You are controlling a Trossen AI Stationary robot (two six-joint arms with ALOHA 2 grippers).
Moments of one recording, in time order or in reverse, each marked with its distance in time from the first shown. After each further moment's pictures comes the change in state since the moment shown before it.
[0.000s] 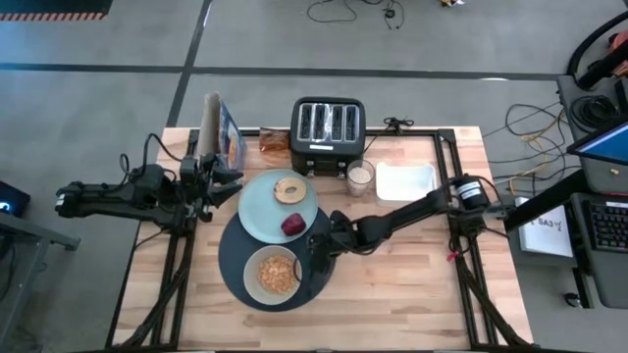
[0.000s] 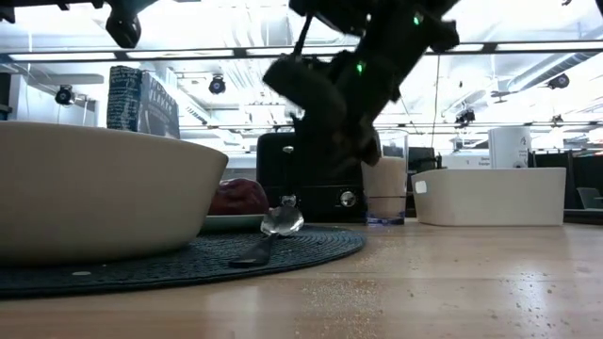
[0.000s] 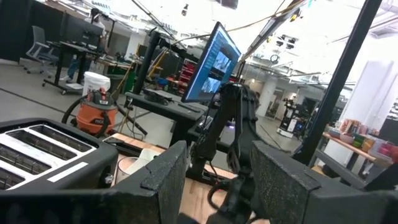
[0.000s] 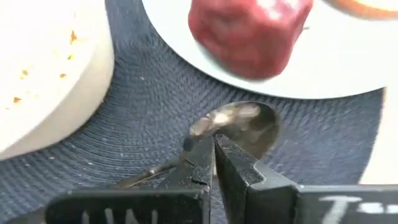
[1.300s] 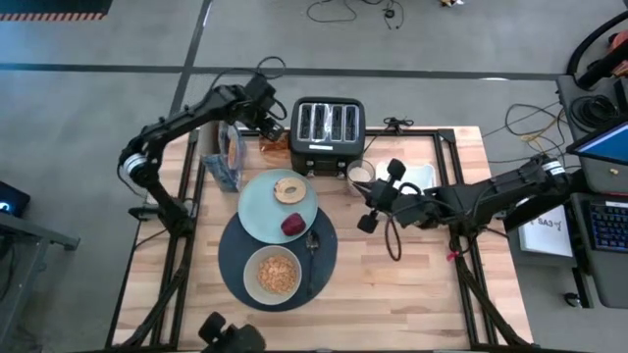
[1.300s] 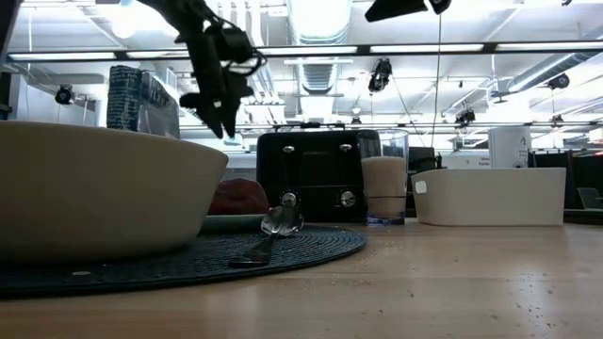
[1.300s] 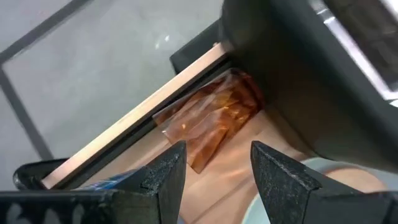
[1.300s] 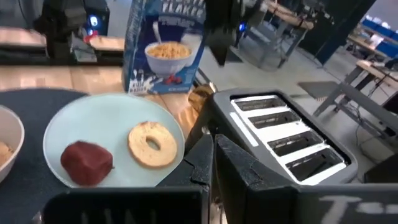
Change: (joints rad) left arm 0.772 1.220 1.043 -1.087 0.002 0.169; right arm 0.051 -0.721 -0.214 -0.060 0.526 -0.547
